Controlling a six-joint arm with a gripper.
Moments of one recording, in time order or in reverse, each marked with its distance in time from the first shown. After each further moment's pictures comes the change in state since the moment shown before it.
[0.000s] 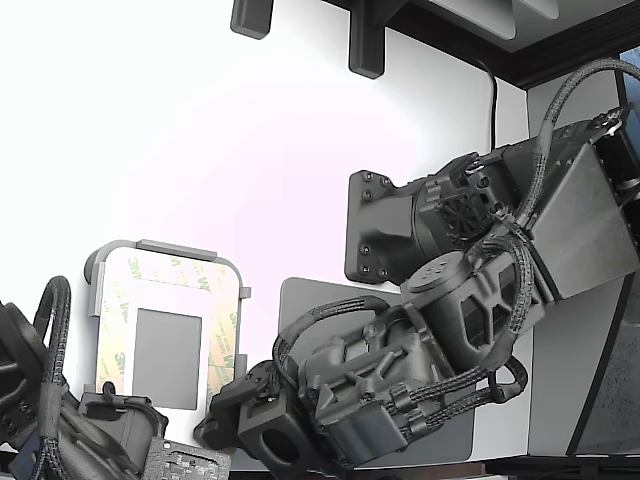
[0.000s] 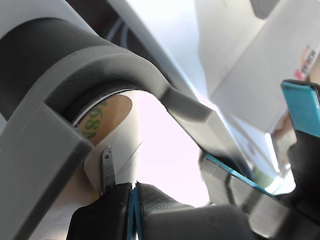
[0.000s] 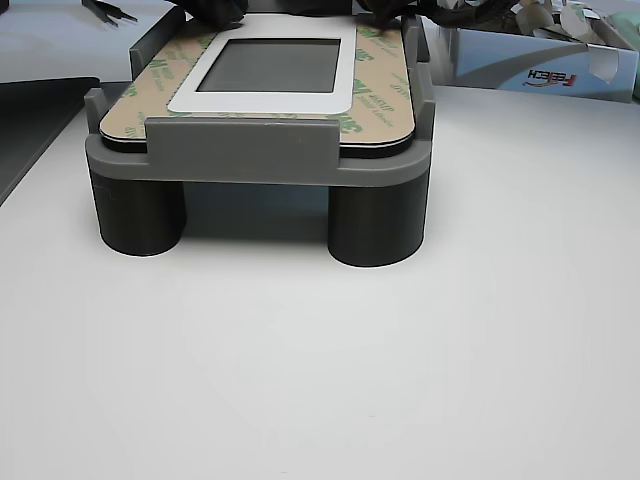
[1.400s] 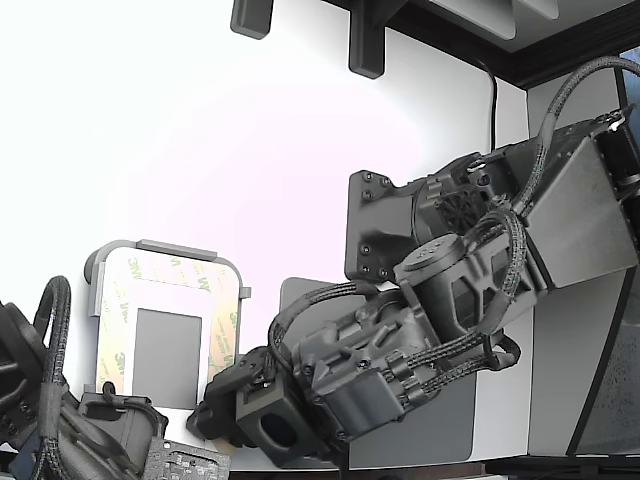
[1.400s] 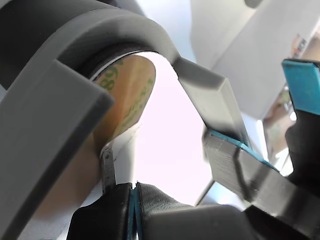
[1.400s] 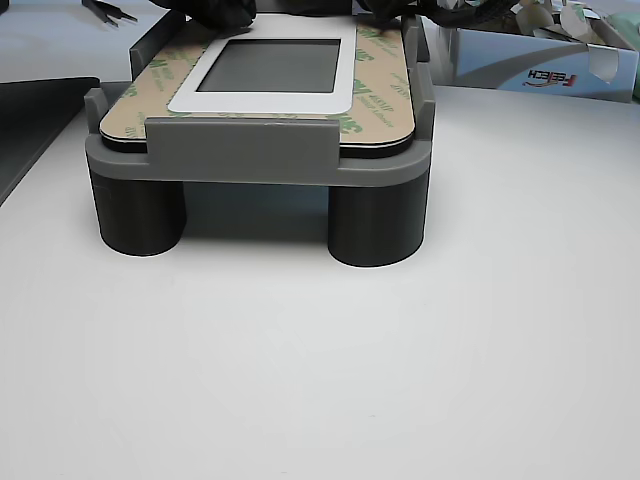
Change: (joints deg) arm -3.3 1.8 5.4 -6.5 -3.0 -4.0
